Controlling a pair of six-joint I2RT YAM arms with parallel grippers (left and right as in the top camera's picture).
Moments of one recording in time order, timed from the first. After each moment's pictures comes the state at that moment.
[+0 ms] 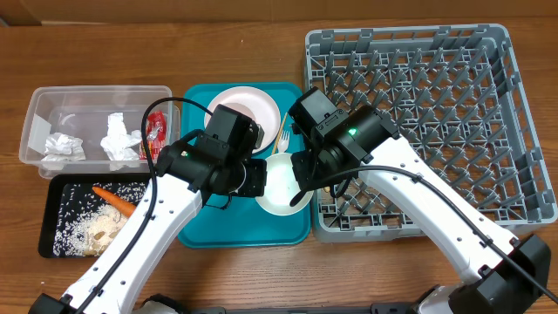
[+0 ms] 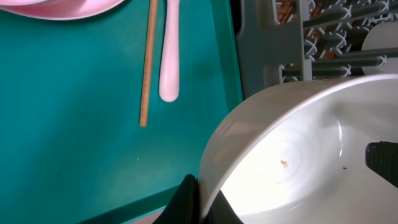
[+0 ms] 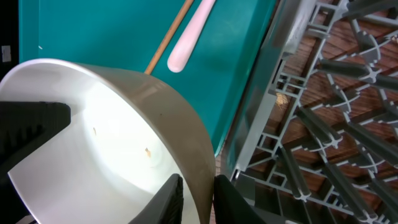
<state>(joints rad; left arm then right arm) -0.45 1.40 1.15 -0.96 0.26 -0.38 0.67 1.66 1.54 -1.25 -0.13 0.38</state>
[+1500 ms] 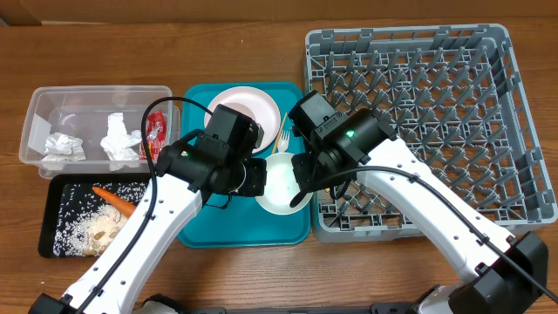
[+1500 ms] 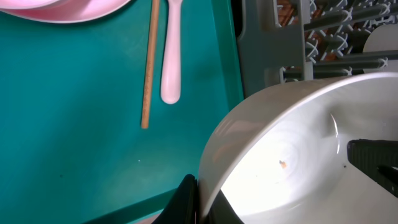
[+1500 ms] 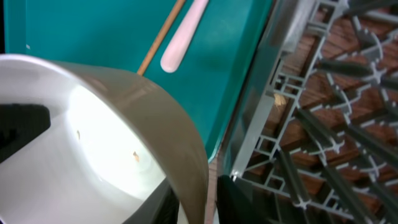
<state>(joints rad) -0.45 1.40 1.15 -0.95 0.25 -0.38 0.67 1.66 1.51 -1.23 -0.12 0.39</state>
